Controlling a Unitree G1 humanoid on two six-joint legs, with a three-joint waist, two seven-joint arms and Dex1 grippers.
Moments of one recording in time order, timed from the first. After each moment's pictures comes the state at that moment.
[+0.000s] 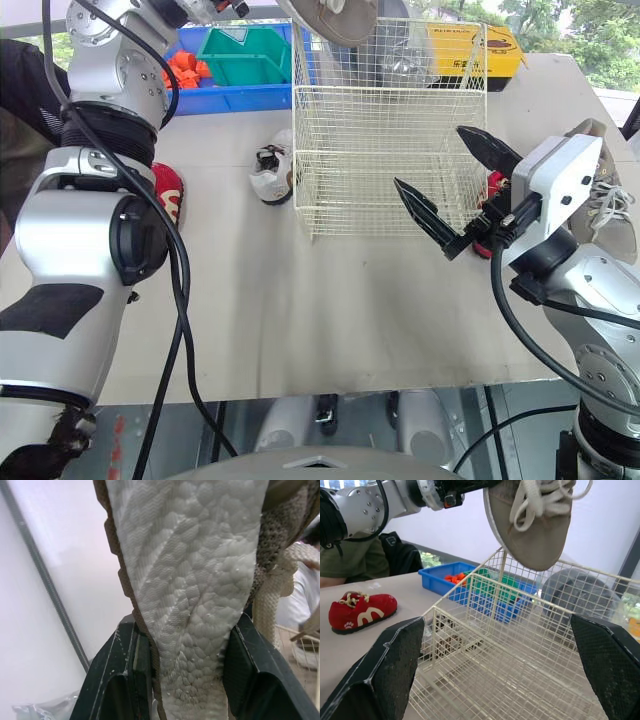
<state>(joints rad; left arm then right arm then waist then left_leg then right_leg) -1.54 0.49 0.03 1.13 -0.32 -0.25 -1.07 -0.21 -0.55 -0.33 -0.94 0.76 0.74 0.34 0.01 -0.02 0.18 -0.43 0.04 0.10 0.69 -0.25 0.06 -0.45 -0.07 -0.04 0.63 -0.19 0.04</state>
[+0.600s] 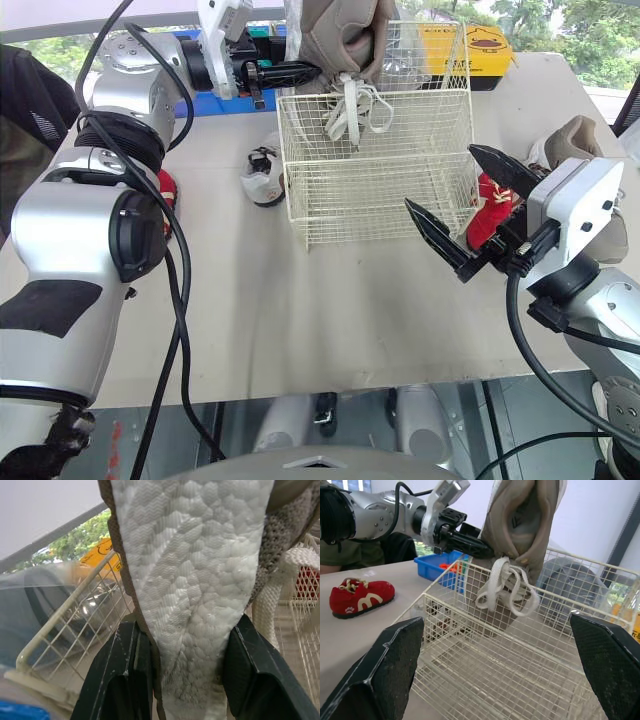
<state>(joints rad) -1.55 0.49 -0.01 1.33 -0.05 -0.16 -1.23 -0.08 -0.67 -0.40 -0.98 0.90 0.69 0.30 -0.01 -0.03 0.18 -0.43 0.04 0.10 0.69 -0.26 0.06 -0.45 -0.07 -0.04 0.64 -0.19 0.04</state>
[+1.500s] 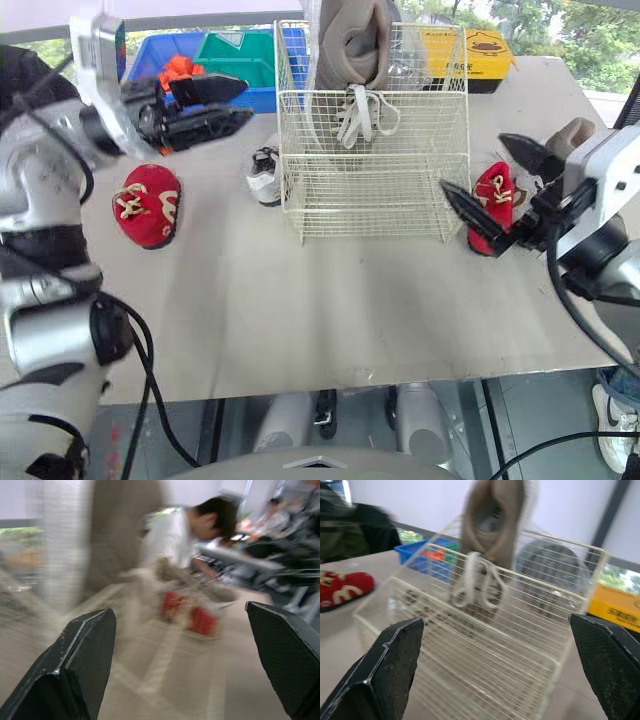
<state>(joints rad) -0.78 0.63 0.33 -0.17 -0.70 0.99 -1.13 -0.12 -0.83 -0.49 -0.71 0.98 0.68 0.34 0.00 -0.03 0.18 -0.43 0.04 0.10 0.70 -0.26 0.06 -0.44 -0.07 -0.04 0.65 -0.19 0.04</state>
